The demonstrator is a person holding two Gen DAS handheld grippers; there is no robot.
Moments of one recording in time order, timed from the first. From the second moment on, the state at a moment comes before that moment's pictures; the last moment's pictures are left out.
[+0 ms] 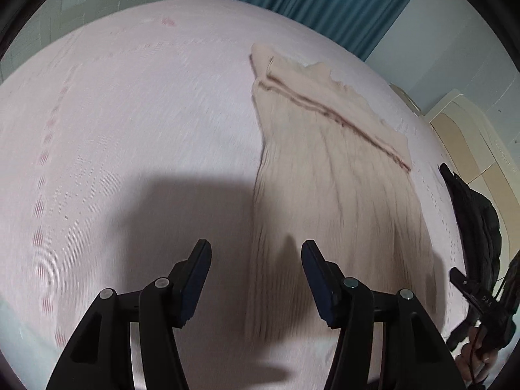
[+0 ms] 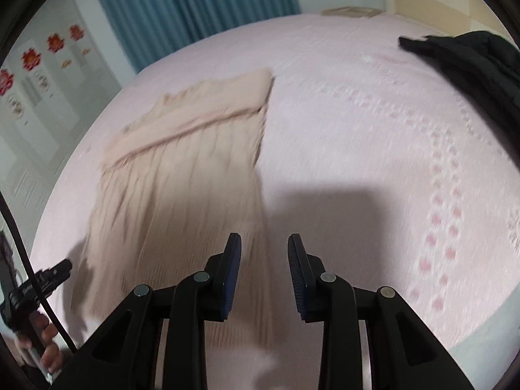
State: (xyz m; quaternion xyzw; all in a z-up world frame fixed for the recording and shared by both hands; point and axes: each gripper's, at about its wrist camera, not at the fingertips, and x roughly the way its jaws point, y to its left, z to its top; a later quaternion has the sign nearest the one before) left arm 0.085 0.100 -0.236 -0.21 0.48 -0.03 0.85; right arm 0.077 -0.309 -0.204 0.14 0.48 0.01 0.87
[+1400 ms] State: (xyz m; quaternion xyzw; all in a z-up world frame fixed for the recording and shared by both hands) left arm 0.111 0.113 -0.272 -0.37 0.48 -0.12 0.79; right arm 0.113 -0.298 -0.251 0.20 0.53 0.08 0.82
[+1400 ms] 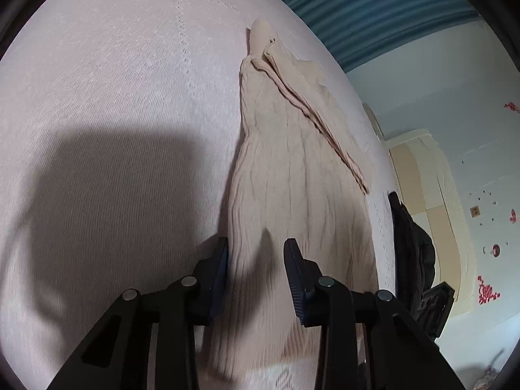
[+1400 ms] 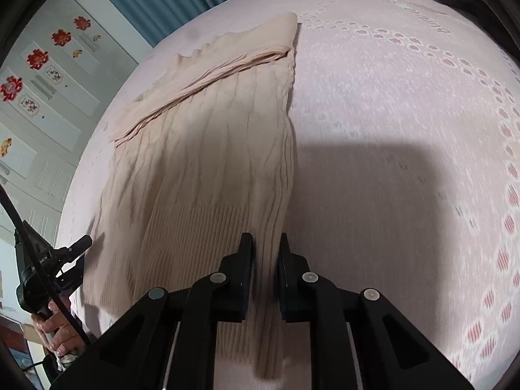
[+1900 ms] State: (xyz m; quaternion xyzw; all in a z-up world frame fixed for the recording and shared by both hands) left arm 0.087 0.097 -0.265 -0.29 0.48 -0.11 0.82; right arm 0.093 -0.277 -0.245 0.13 0.52 0.07 0.84
